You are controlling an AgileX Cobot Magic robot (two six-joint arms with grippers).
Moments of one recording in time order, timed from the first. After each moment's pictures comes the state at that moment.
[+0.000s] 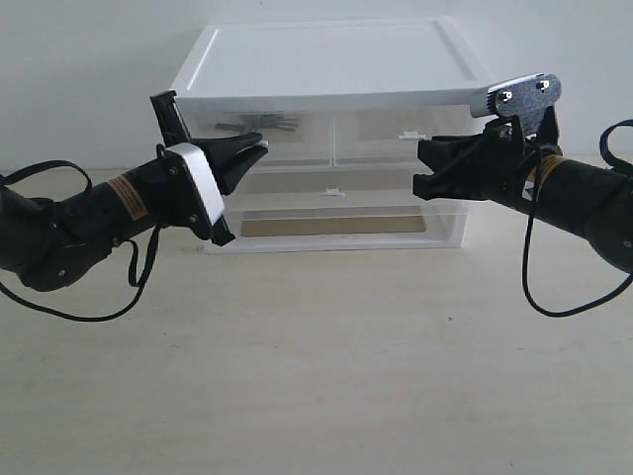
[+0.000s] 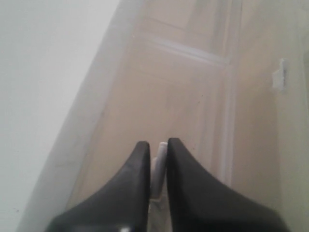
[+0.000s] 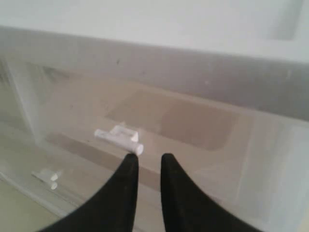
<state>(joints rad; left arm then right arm) -0.22 2.13 -1.06 0.67 -1.15 0.90 0.18 1.90 -0.90 -0.52 -0.83 0.37</state>
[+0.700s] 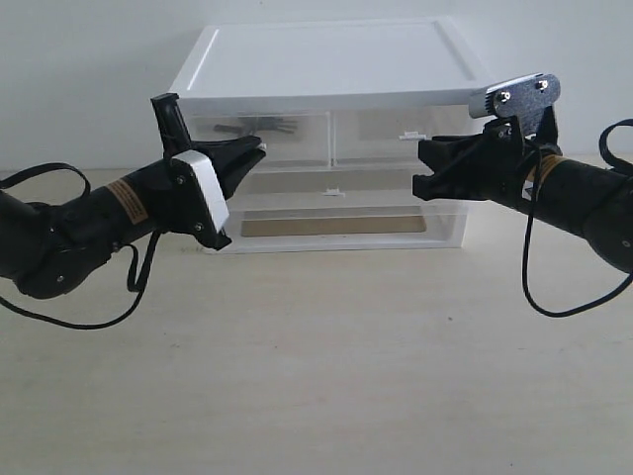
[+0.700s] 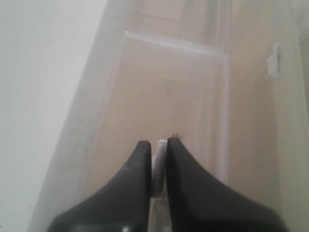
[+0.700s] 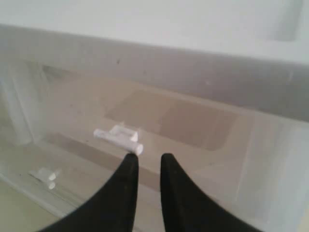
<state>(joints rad) -0.25 2.09 -1.00 0.62 -1.13 0.99 0.18 1.90 -0.90 -0.51 -0.82 0.35</state>
